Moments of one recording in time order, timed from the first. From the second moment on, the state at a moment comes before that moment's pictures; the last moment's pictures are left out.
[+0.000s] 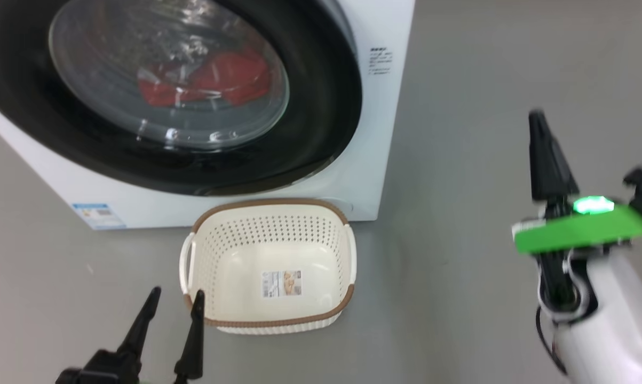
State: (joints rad) left arm -0.01 0.04 -0.01 0.18 -0.14 -0.12 -0.25; right arm -0.36 -0.08 0.05 0.22 0.74 0.13 -0.26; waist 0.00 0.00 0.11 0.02
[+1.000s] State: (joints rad) left arm -0.18 0.04 -0.13 0.23 -0.21 -0.12 -0.25; right arm -1.02 -0.31 0.33 0.59 1.46 0.13 0.27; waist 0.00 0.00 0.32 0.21
